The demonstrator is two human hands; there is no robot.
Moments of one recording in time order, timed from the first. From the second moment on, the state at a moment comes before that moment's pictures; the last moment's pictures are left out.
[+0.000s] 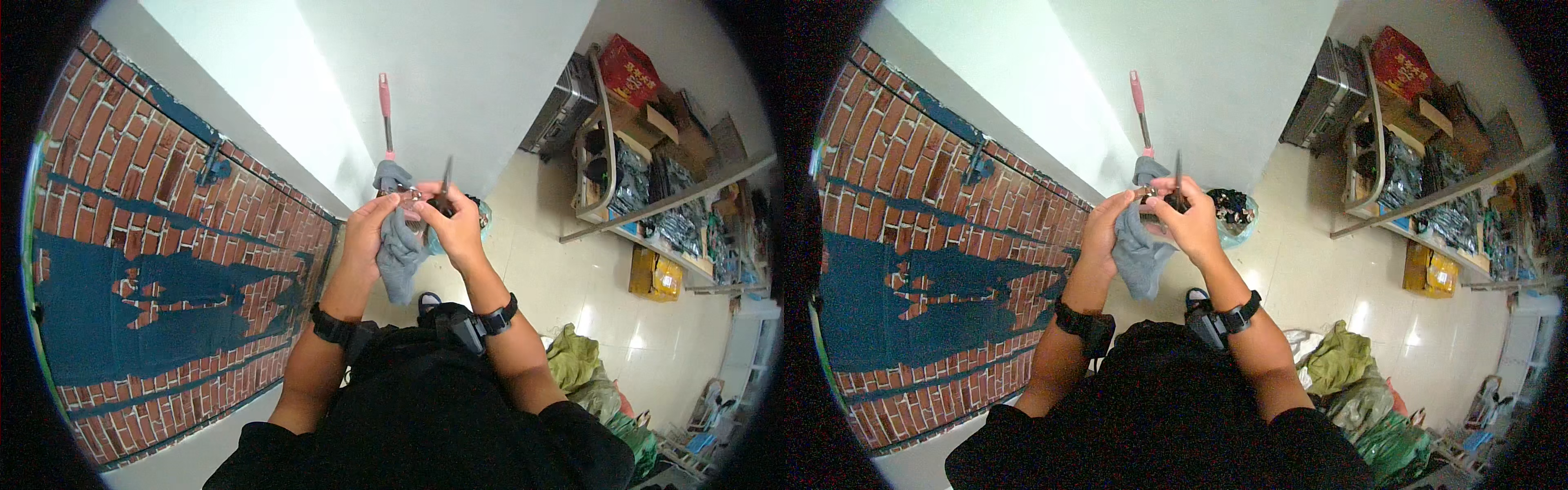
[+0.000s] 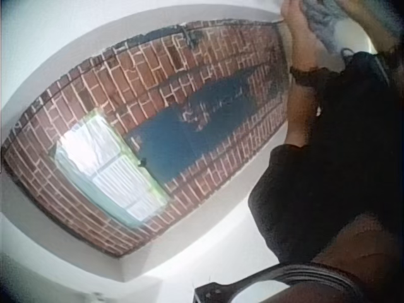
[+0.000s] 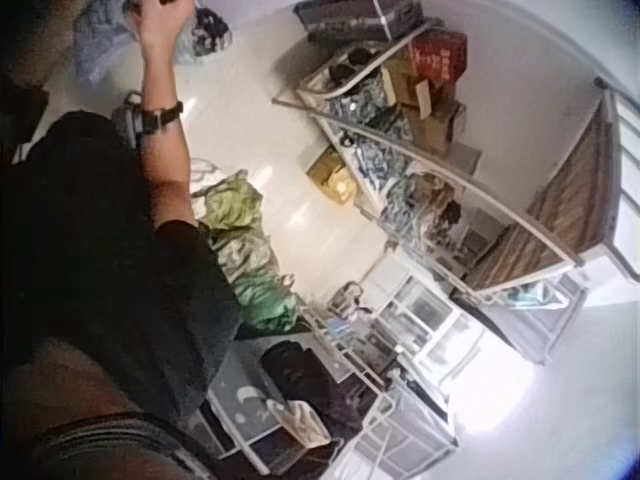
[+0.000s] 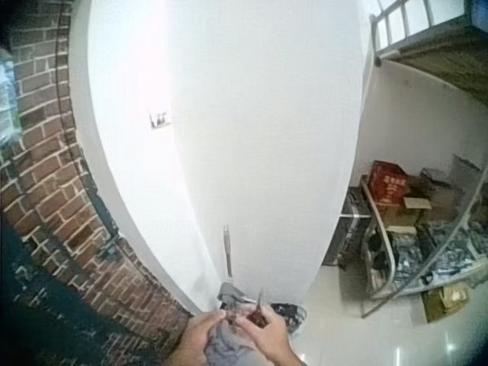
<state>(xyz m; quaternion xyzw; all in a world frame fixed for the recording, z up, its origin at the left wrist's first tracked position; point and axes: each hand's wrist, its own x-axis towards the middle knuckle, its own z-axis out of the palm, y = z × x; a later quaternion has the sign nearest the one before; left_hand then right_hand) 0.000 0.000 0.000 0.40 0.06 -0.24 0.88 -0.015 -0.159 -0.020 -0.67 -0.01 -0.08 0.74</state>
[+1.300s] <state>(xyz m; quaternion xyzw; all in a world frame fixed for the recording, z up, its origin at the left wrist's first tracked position) 0.001 0.037 -0.137 0.46 0.28 -0.15 0.83 -0.001 -0.288 -0.262 -0.36 0.46 0.04 0.81</state>
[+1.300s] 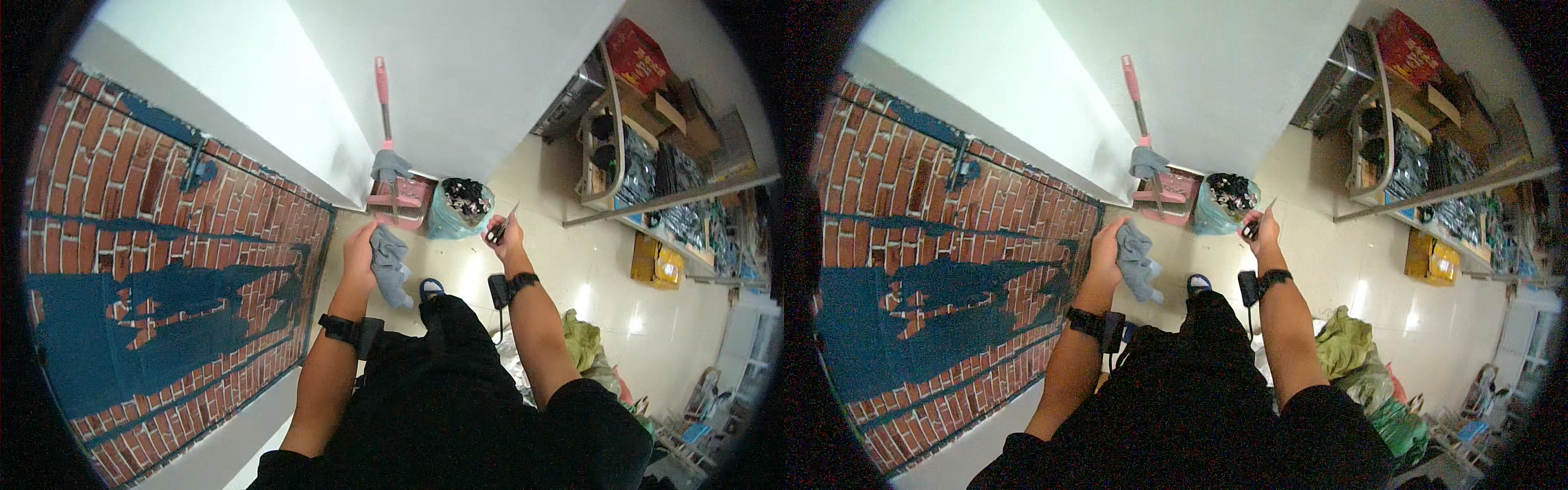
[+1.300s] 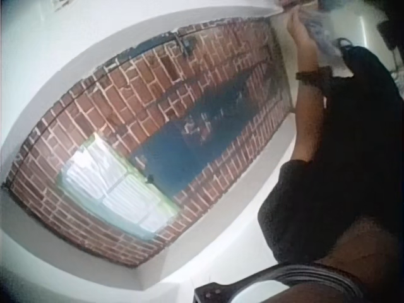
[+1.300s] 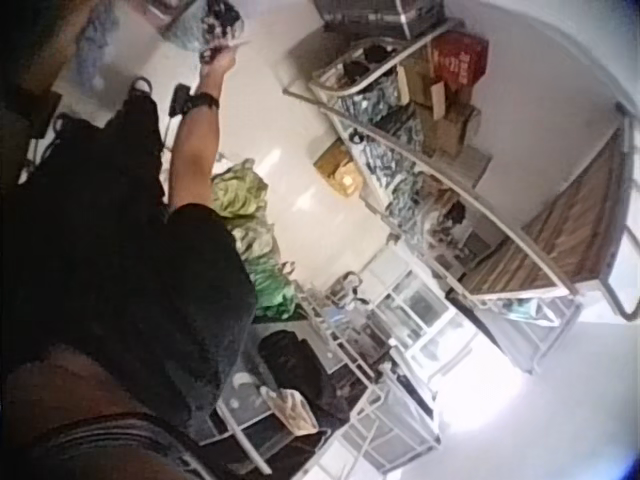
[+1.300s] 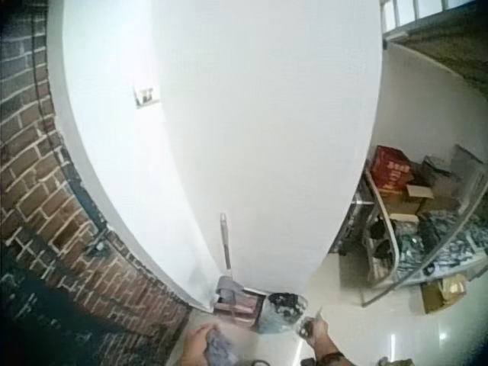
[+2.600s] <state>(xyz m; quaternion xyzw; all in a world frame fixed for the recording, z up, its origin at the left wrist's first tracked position) -0.148 0.458 -0.074 0.88 0.25 0.37 -0.14 -0.052 0.197 -0.050 -0.63 -0.08 0.06 0.77</state>
